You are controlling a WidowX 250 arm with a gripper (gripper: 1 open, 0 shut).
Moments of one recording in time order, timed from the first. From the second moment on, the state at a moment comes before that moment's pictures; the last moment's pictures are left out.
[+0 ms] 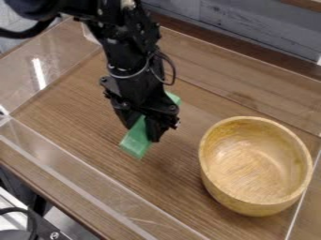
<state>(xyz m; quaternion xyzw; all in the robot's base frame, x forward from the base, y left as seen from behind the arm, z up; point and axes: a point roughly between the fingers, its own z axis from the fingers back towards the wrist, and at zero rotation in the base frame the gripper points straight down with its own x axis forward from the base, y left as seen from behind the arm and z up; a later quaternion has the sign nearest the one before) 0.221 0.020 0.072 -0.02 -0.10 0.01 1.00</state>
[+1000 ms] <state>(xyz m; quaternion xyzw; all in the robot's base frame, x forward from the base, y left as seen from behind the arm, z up) 0.231 0.023 0.064 -0.02 -0.08 0.01 1.00</state>
